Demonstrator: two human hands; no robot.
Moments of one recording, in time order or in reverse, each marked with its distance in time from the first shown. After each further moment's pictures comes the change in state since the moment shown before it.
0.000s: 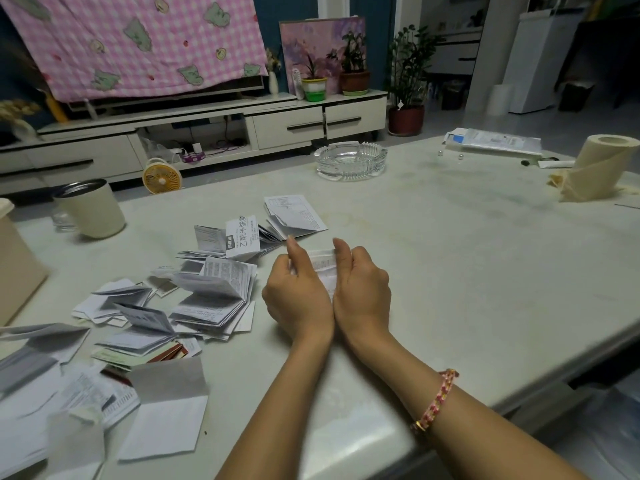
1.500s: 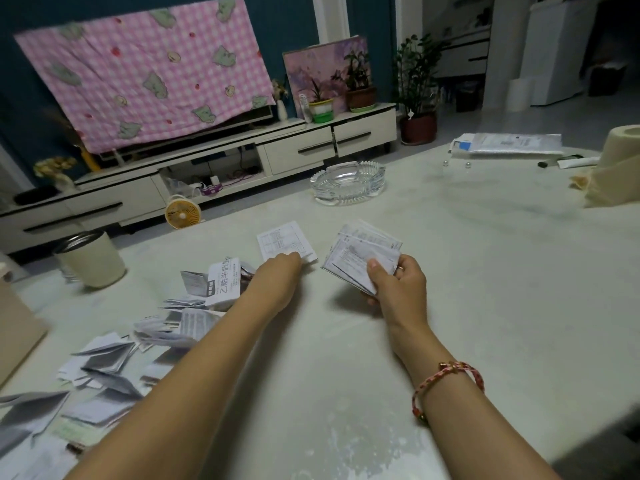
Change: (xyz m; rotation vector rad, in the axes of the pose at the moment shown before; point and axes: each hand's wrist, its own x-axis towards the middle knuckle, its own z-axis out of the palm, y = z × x) left_hand 0.105 -0.019 0.064 1.260 -0.806 0.722; right_hand 0.078 0.057 -0.019 0.730 0.027 0.331
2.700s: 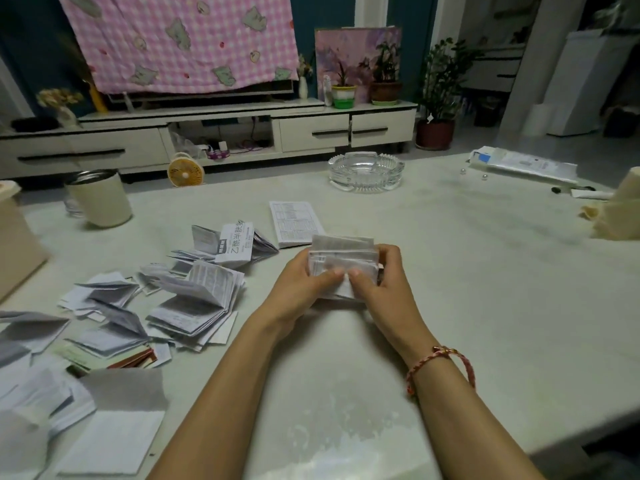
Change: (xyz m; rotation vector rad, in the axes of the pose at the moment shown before) left_hand -0.069 0.030 0.006 -1.733 0.008 -0.041; right_hand -0.025 0.002 -0.005 -0.385 -0.418 -0.211
